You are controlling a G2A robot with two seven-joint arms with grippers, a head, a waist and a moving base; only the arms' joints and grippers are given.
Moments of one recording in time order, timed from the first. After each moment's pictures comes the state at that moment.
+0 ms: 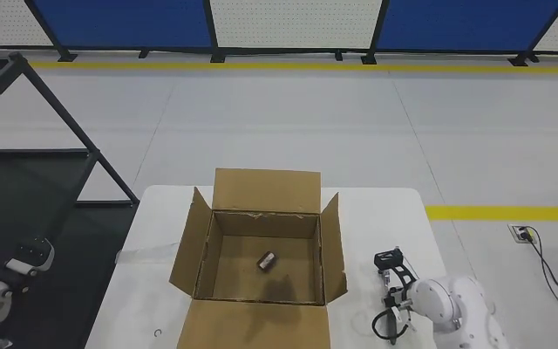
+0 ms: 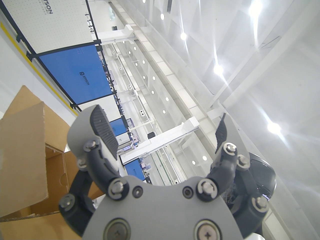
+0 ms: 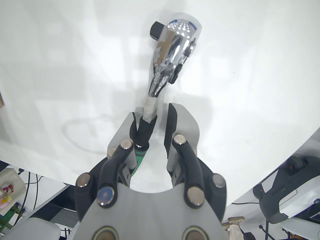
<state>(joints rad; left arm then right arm) 1.62 -1.19 -2.25 -2.13 -0.87 -0.13 -0.60 -1.02 -1.30 1.49 -1.50 -1.20 -0.17 1.39</state>
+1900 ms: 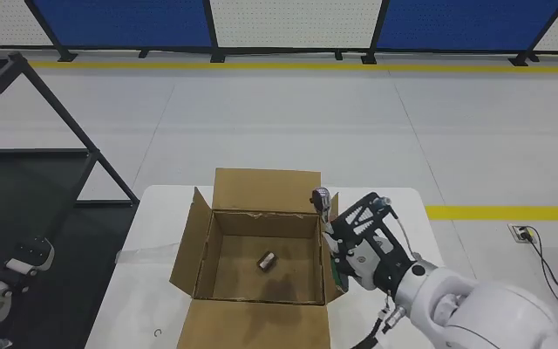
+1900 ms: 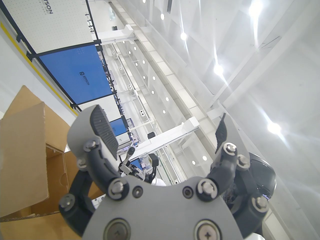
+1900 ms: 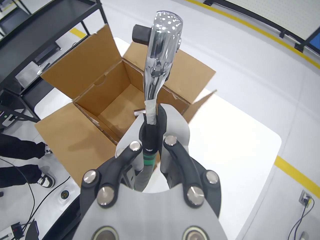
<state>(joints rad) 1.62 -1.19 -2.25 -2.13 -0.87 -0.13 -0.60 -0.83 -1.27 1.23 -2.28 -0.98 0.01 1.29</state>
